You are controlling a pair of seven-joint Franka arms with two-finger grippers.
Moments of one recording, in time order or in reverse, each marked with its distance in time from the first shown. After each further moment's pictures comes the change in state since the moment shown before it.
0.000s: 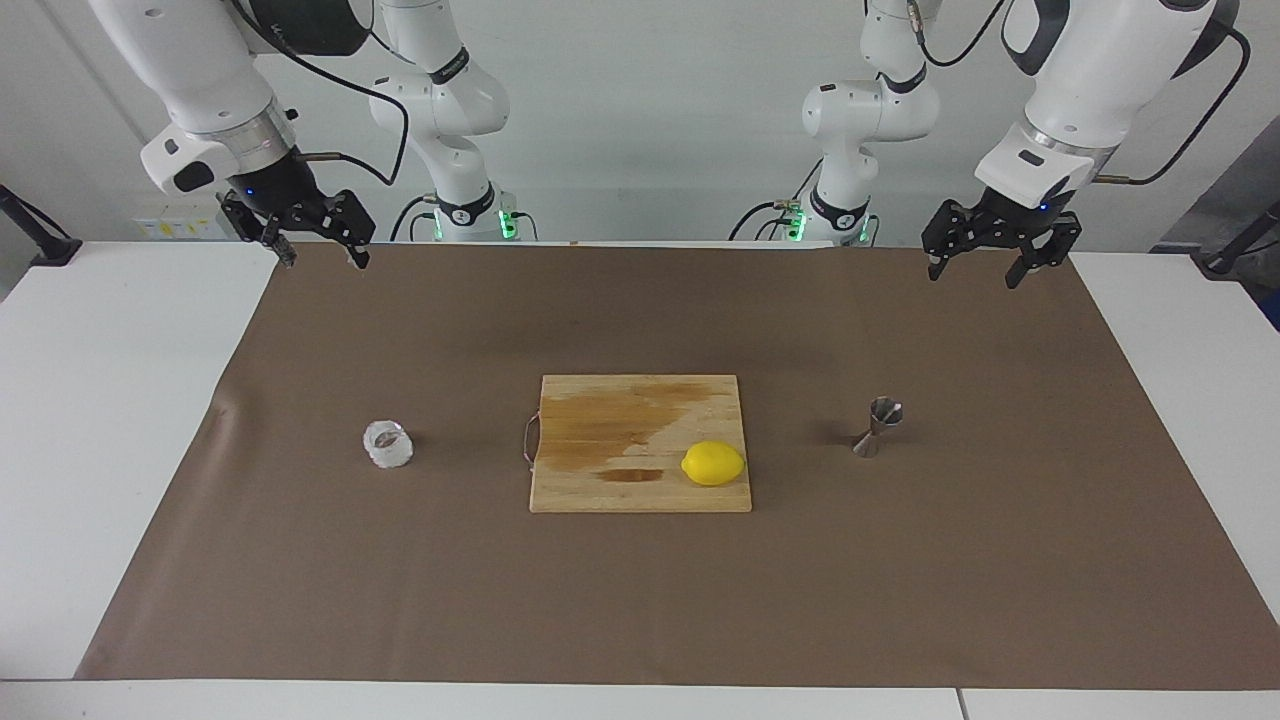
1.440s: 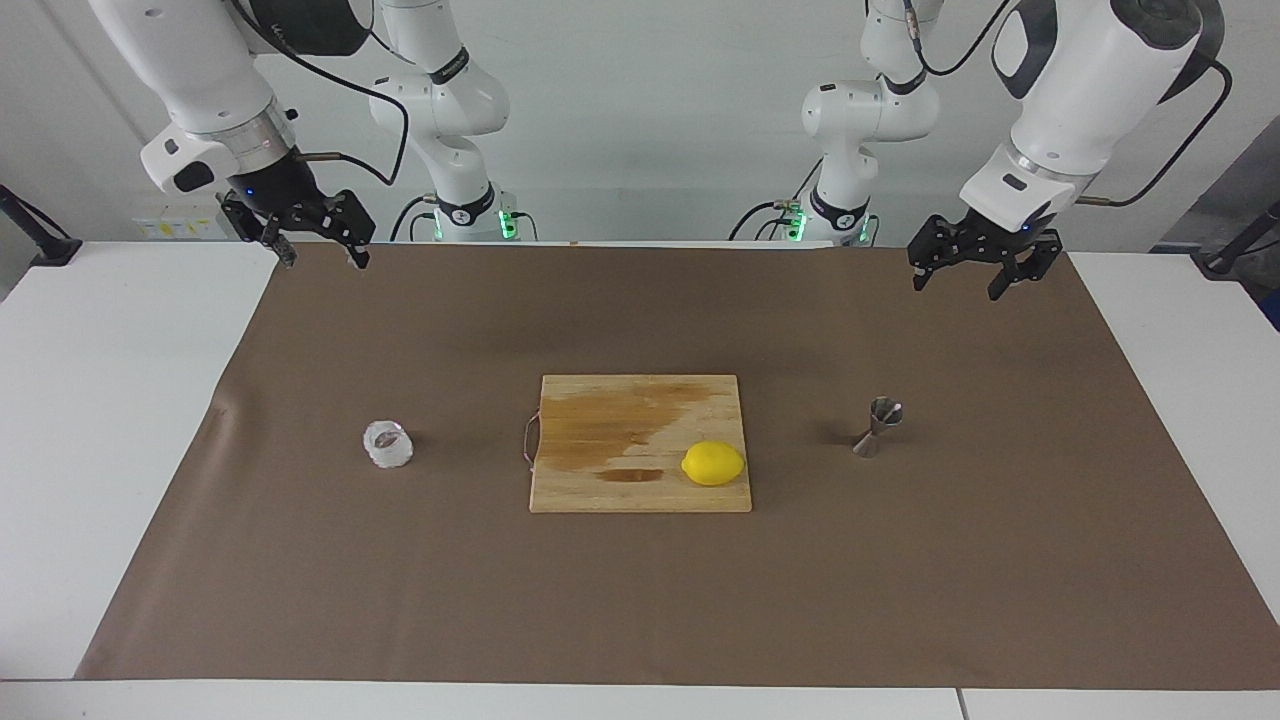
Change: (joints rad) left arm 0.082 0.144 0.013 -0.019 -0.188 0.058 -0.180; right arm 0.000 0.000 0.000 0.000 0.000 0.000 0.000
